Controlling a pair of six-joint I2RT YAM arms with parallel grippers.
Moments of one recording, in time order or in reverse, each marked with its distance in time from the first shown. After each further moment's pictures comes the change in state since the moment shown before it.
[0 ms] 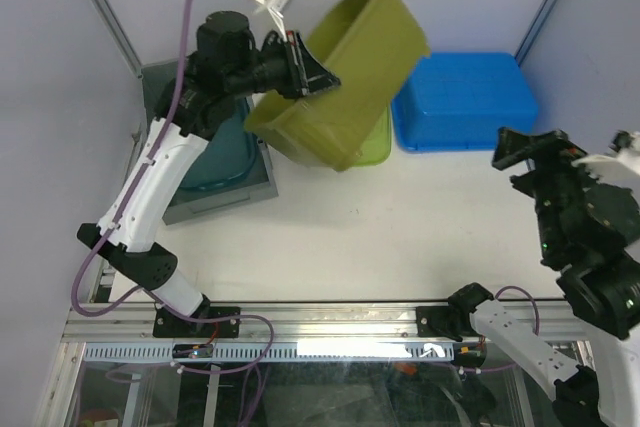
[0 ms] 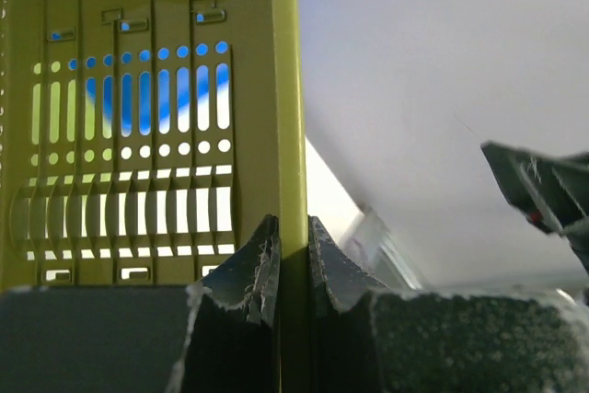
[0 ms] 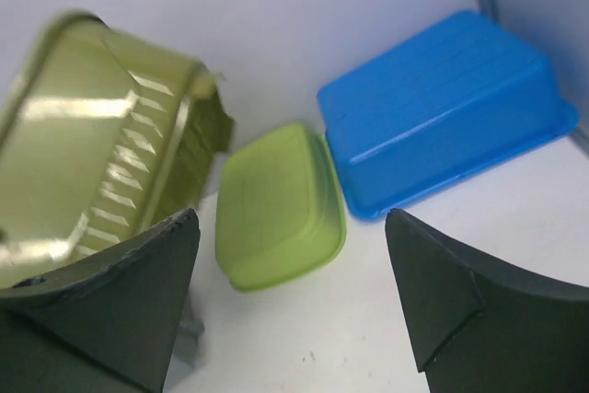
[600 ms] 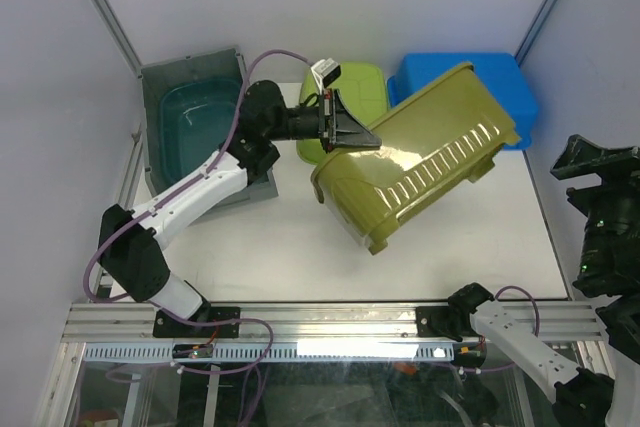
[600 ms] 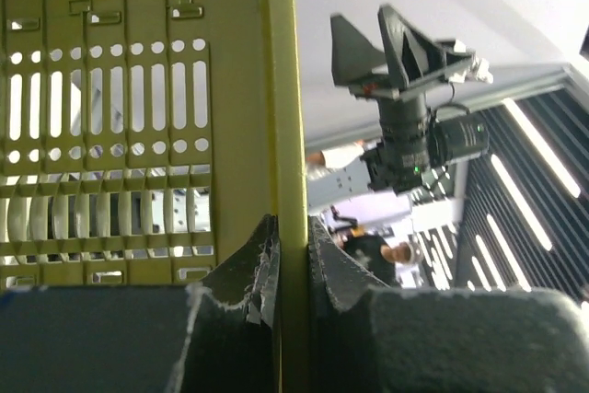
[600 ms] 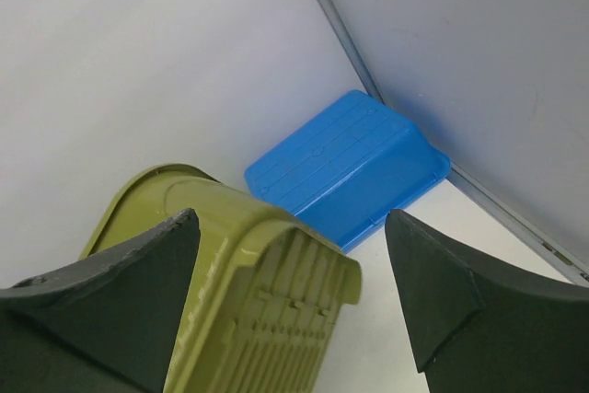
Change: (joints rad) left arm -0.100 -0.071 -0.762 1.044 0.519 -0.815; right arm 0.000 -0.052 0.197 -0.108 0.319 -0.093
